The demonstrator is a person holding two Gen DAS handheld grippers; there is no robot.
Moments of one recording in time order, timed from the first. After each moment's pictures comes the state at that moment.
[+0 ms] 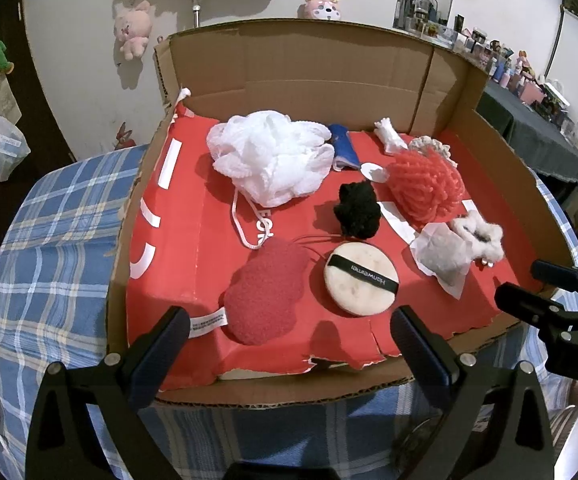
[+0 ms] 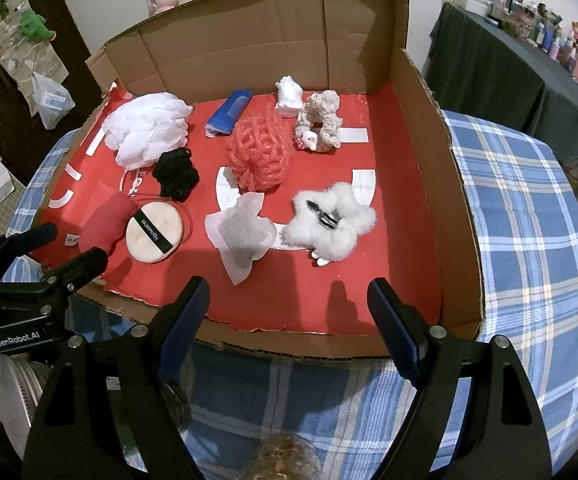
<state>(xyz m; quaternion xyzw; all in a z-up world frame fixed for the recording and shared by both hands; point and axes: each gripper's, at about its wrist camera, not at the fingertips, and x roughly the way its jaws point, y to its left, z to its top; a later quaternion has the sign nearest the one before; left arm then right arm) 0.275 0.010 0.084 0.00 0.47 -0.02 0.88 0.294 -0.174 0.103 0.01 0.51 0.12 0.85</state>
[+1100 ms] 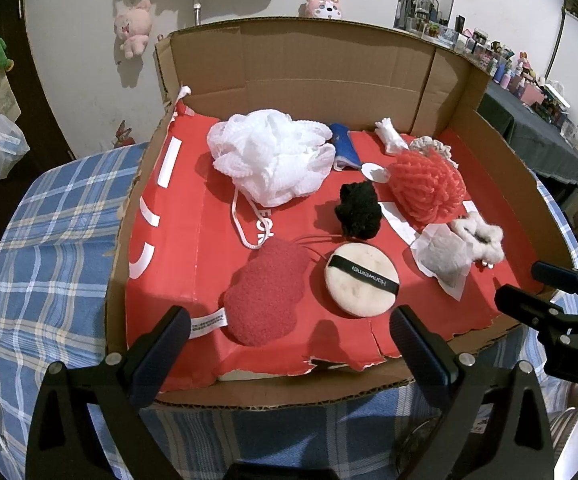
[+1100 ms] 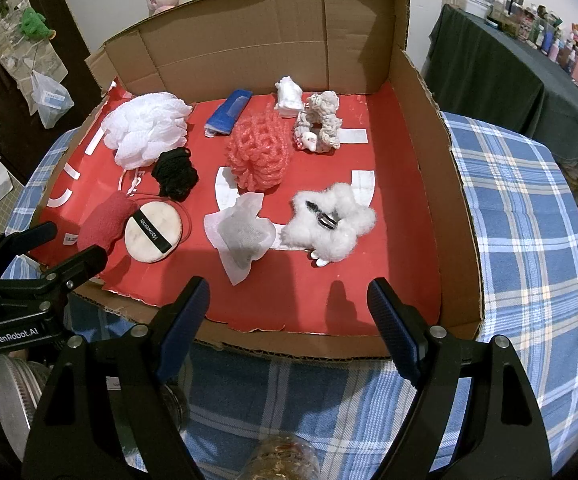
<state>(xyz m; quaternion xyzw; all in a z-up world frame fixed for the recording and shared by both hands) 0.276 0.011 0.084 -0.01 0.48 -0.02 0.88 0.295 -0.174 0.104 0.01 0.51 0.12 0.85</state>
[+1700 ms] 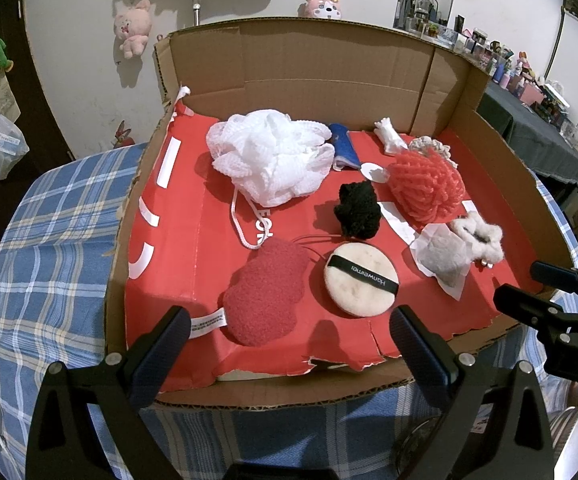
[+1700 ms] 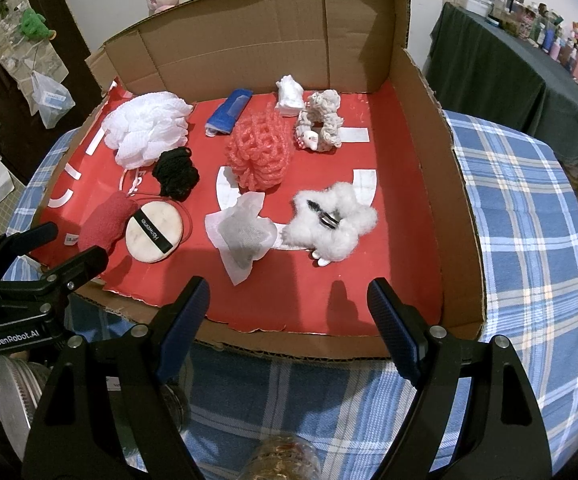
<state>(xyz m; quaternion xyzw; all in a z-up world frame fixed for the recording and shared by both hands) 0.276 0.011 0.084 0.00 0.48 -0.02 0.88 0.295 -0.175 0.102 0.01 0.51 0.12 0.85</state>
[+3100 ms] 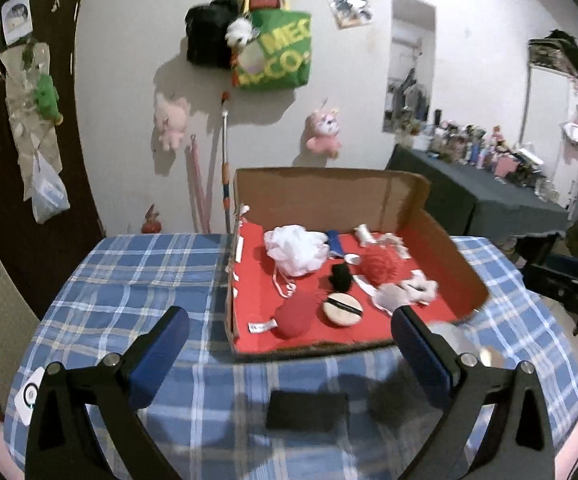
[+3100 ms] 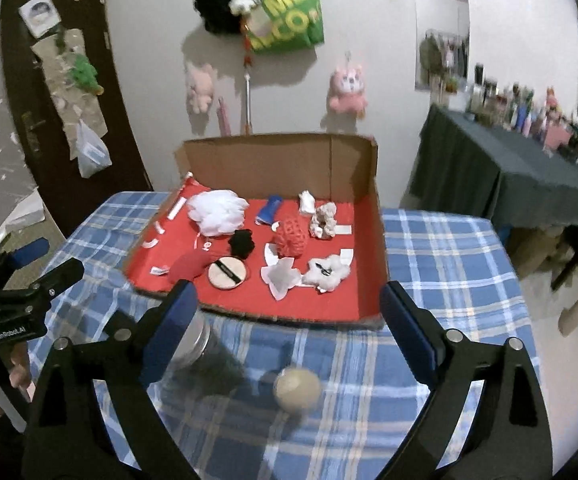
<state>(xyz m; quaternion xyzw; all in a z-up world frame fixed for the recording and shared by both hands) 0.119 0.040 0.191 -0.01 0.28 -0.02 0.96 0.140 -0.189 0.228 -0.01 0.32 0.13 0.94</state>
